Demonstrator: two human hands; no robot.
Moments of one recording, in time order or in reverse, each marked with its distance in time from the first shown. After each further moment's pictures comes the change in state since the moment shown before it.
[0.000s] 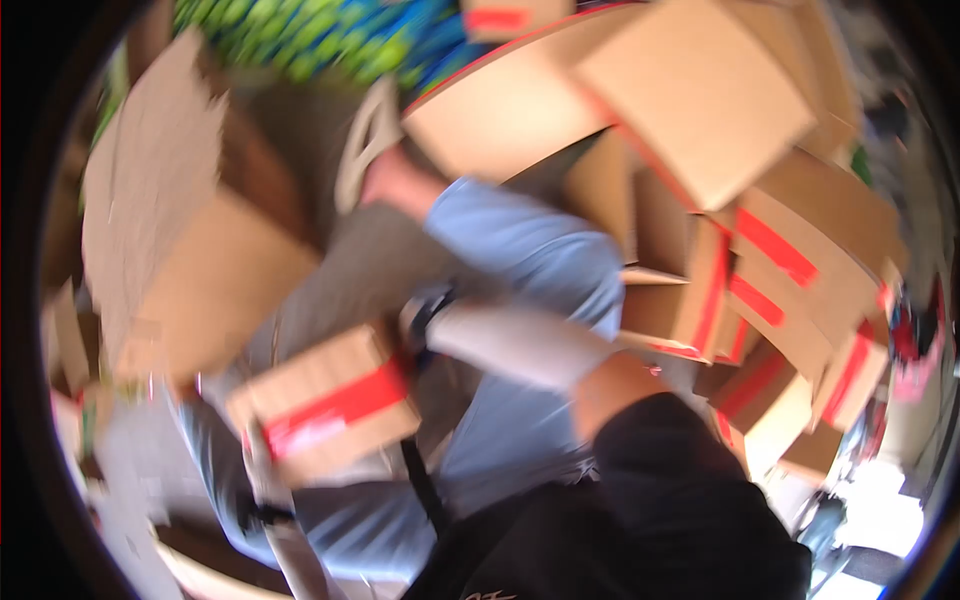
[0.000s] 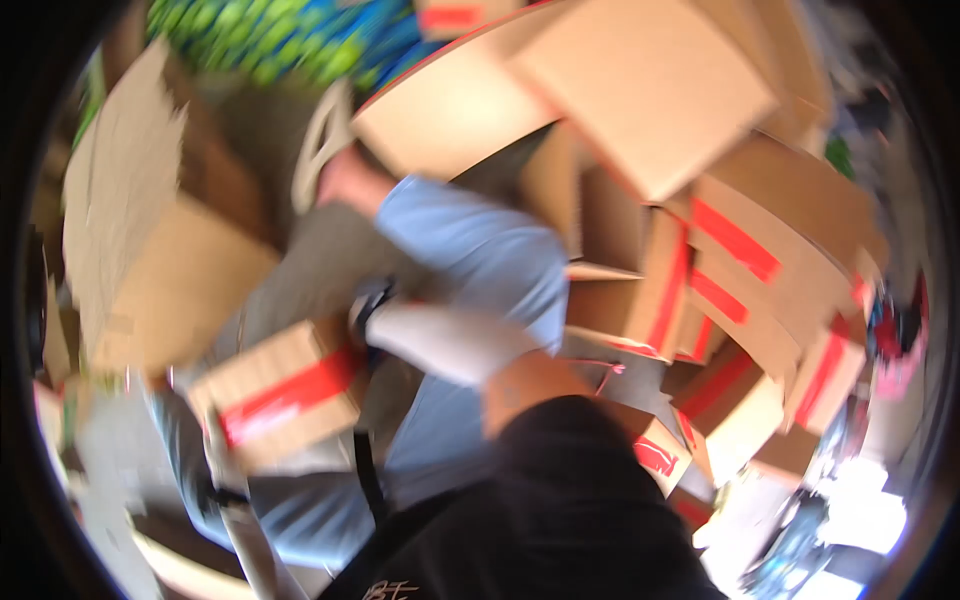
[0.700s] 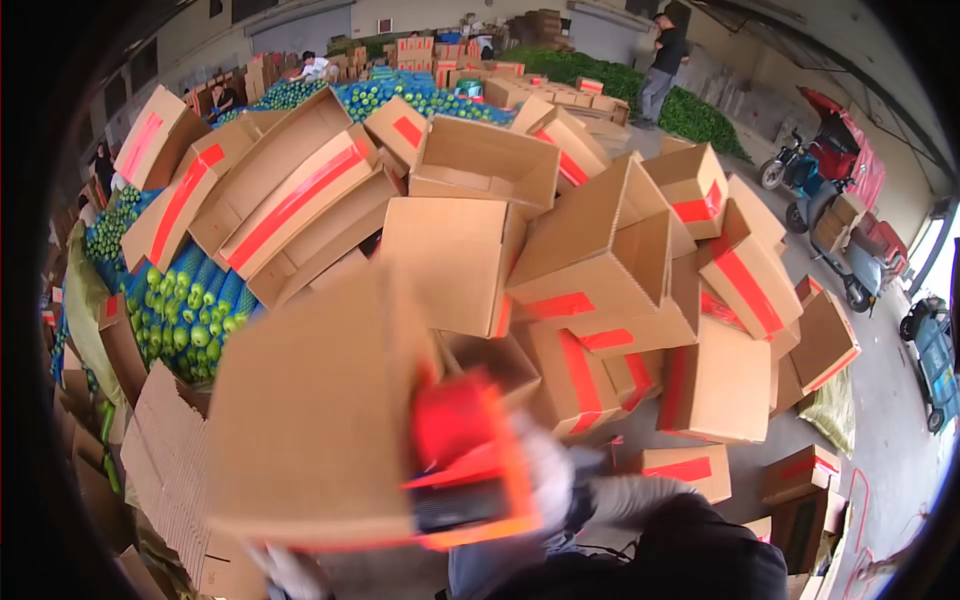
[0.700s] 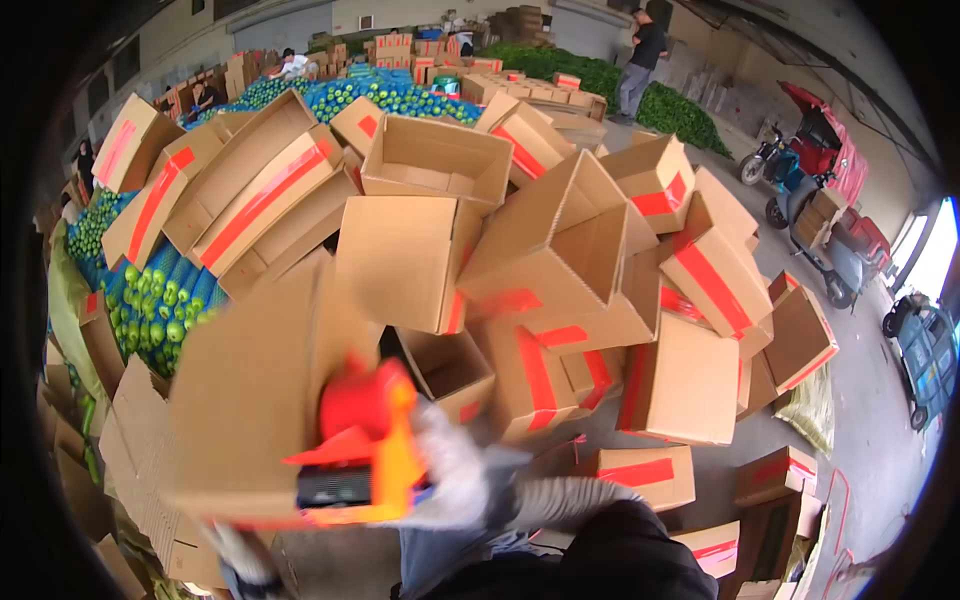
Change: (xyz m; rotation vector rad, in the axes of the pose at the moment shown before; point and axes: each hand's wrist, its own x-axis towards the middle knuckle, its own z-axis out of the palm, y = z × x) left_hand -0.109 0.203 0.229 -0.392 -0.453 1.025; right_hand -0.404 0.069 -0.021 0.857 1.566 -0.243
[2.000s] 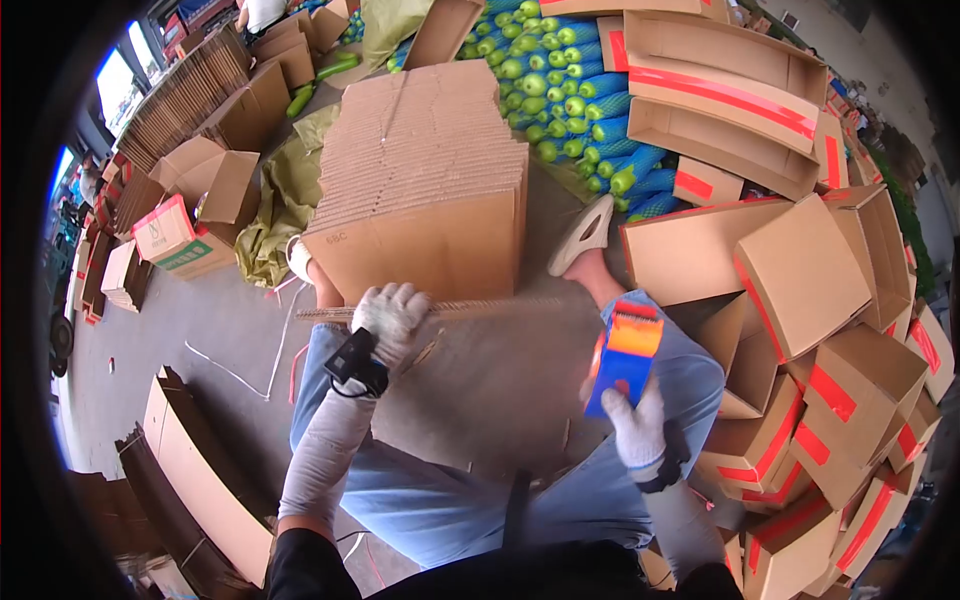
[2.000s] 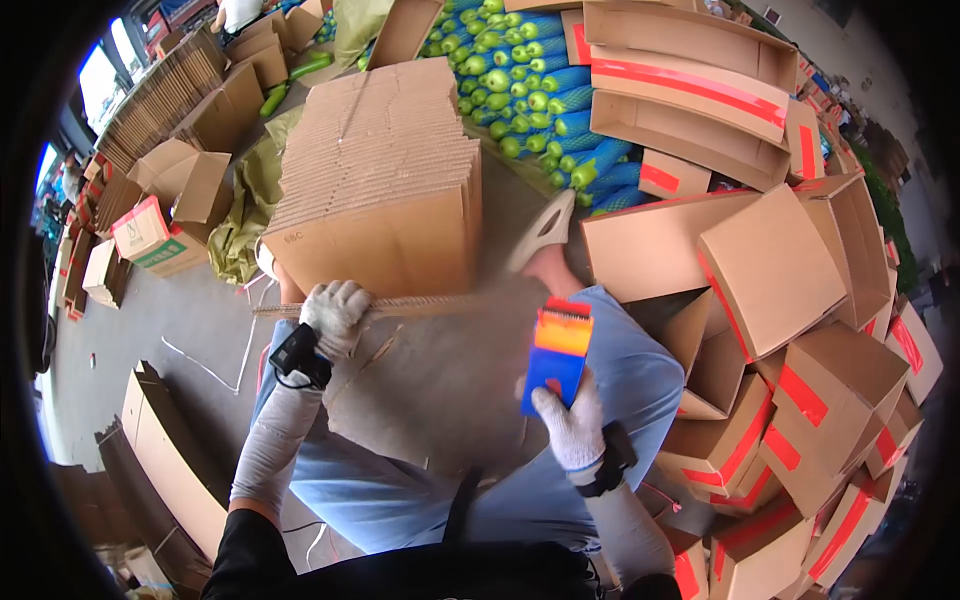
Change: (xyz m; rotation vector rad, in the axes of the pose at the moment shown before) left_hand -0.026 -0.005 -0.253 1.766 -0.467 0.285; right_hand -0.013 0.028 0.201 0.592 -0.502 0.394
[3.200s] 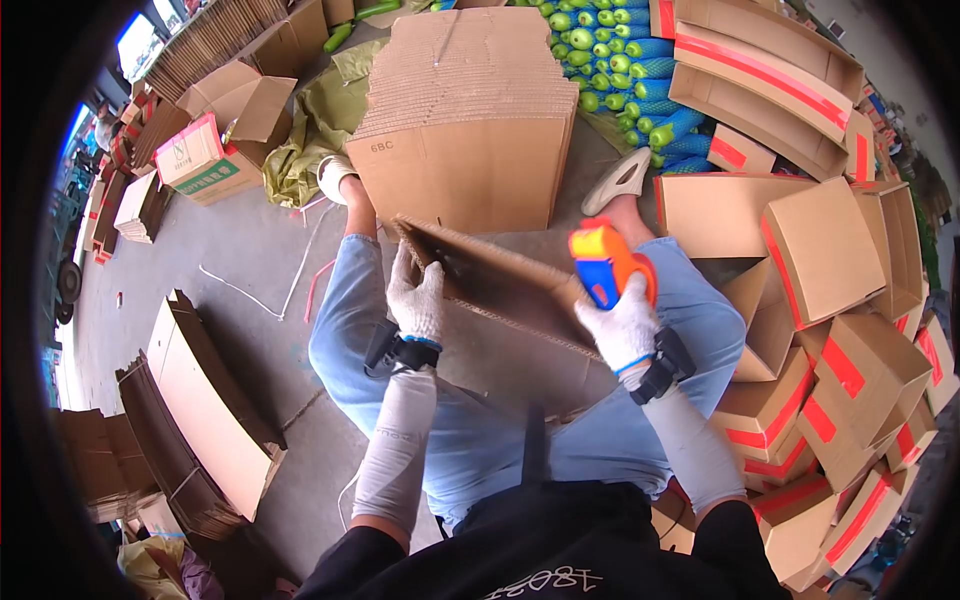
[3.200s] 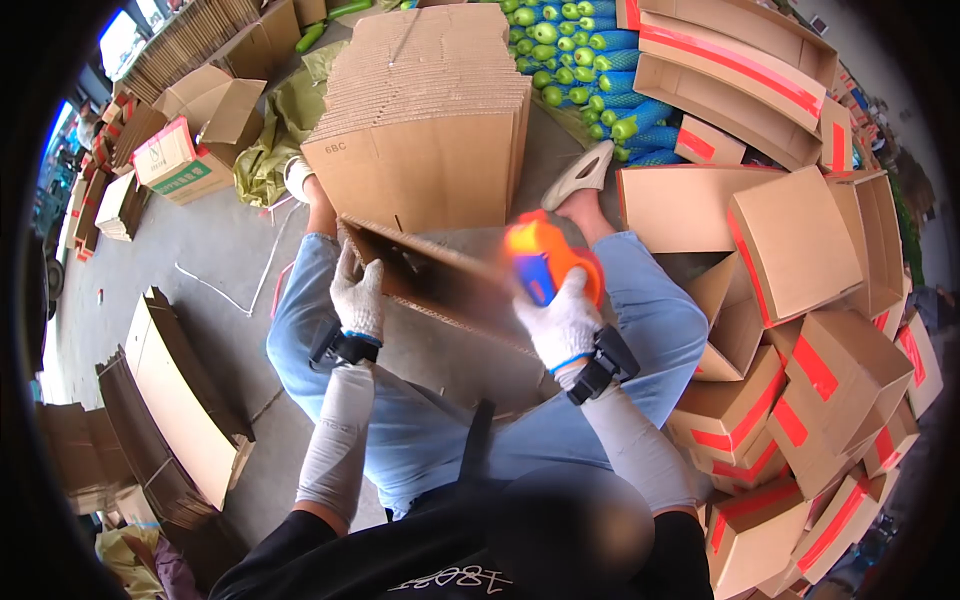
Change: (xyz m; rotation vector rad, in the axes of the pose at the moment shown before) left_hand -0.081 0.082 0.009 -1.285 0.705 -1.060; right_hand 0.016 0.011 0.054 -1.027 0.034 0.199
